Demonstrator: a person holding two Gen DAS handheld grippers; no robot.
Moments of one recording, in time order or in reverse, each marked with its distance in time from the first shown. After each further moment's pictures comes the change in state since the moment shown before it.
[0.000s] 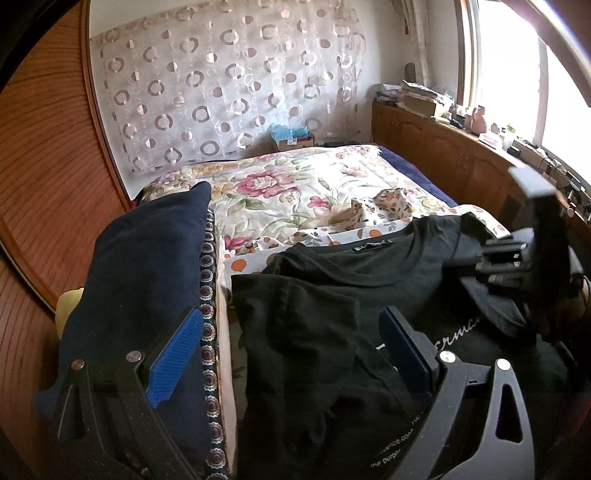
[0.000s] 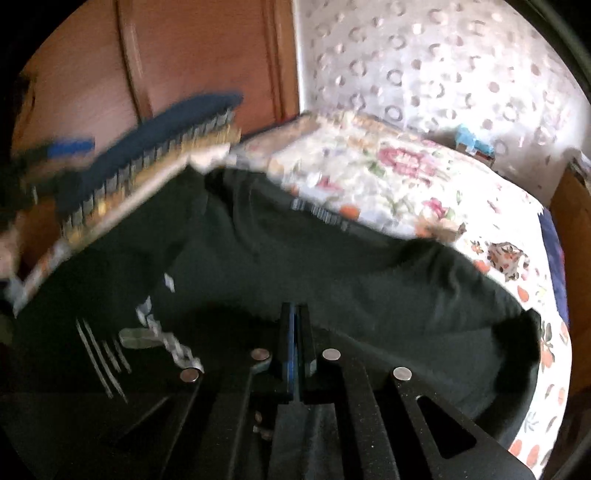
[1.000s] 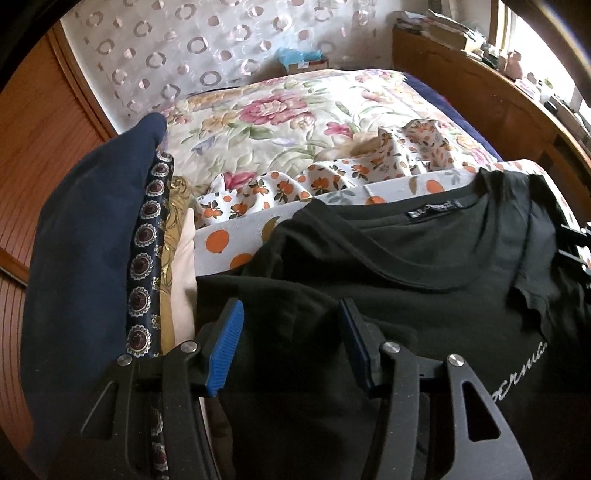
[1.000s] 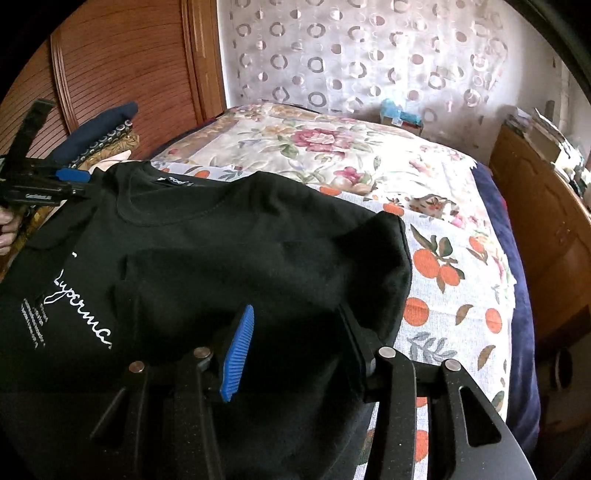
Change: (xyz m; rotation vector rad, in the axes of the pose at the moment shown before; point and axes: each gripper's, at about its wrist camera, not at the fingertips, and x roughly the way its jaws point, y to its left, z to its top) left arm 0.122 -0.006 0.023 0.005 0.321 0.066; right arm -0.025 -0.062 -0.052 0.136 0.036 -0.208
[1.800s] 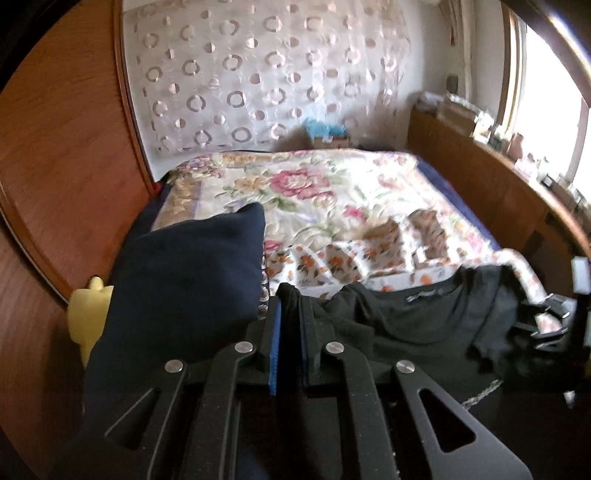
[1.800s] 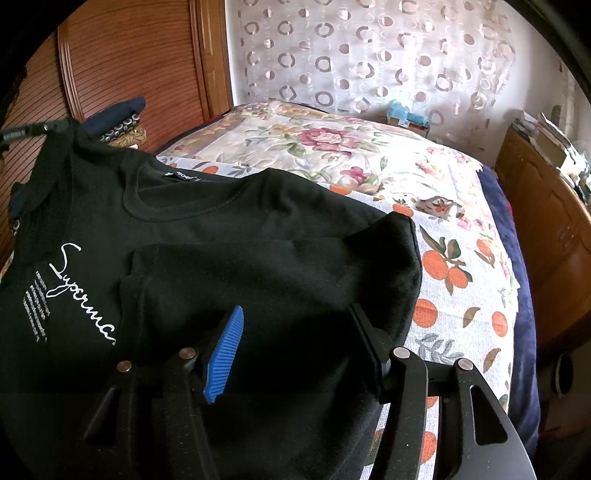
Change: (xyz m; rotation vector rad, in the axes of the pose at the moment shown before) left arm -0.107 0.070 -0.006 -0.155 -0.283 -0.049; right arm 0.011 -0.017 -0.010 -0.019 0.000 0.017
